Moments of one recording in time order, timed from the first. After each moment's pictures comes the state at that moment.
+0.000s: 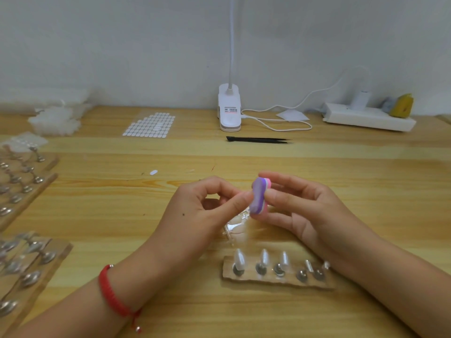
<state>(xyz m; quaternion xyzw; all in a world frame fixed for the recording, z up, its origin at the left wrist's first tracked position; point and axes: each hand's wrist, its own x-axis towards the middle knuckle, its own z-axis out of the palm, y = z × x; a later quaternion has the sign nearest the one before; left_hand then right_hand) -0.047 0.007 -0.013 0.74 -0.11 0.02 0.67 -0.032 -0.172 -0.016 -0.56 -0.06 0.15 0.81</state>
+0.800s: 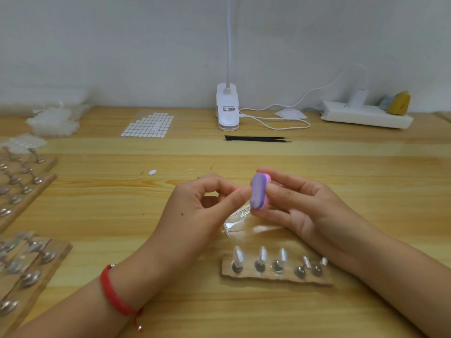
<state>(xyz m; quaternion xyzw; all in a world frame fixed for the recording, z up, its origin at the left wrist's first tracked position) -0.049 0.006 -0.009 0.74 -0.11 0.05 0.66 -0.032 -0.174 -0.015 -0.54 -0.06 0.18 0.82</state>
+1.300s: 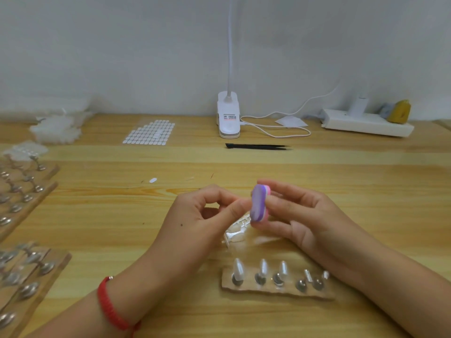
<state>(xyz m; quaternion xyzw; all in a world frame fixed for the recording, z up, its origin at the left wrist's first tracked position) -0.049 0.005 -0.009 0.73 -0.11 0.04 0.67 -0.032 -0.173 -0.013 -0.55 -0.05 0.18 0.81</state>
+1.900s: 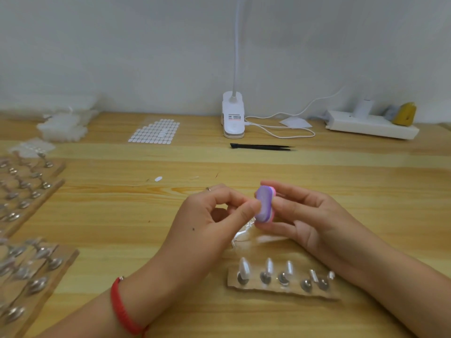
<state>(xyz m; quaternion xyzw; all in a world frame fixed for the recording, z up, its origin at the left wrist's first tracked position) -0.050 0.005 -0.012 0.74 -0.12 0.05 0.66 -0.031 -0.174 -0.013 -0.55 -0.06 0.19 0.81</state>
